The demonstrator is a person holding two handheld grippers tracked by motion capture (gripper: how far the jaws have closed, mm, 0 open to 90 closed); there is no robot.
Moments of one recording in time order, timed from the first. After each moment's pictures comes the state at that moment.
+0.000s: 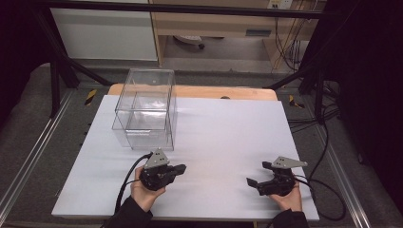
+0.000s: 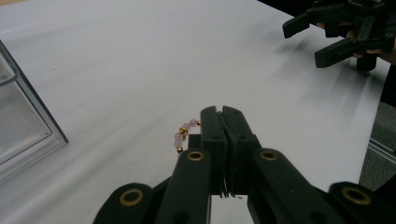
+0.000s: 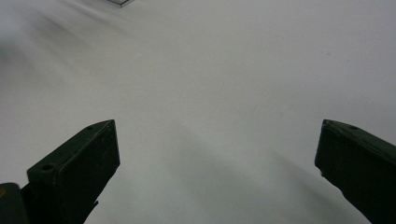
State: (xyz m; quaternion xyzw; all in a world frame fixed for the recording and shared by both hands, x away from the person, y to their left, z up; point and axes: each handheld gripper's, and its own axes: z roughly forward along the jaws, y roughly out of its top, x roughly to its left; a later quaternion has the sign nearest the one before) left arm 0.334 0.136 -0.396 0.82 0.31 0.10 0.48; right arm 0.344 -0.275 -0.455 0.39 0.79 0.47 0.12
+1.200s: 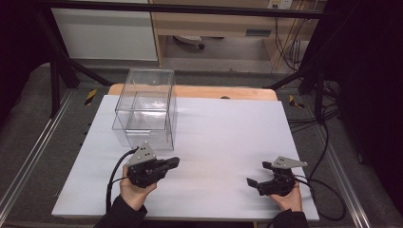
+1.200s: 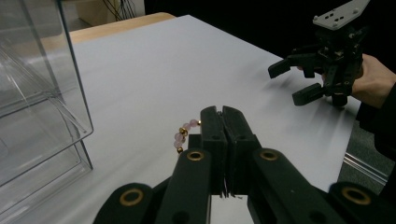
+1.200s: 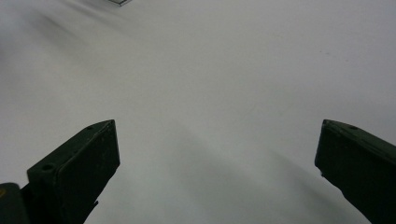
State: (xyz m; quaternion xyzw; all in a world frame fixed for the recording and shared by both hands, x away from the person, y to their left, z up) left arm 0.325 0.157 -0.360 0.79 0.30 0.12 0.53; right arm 0.344 -0.275 -0.455 0.39 0.79 0.46 0.12
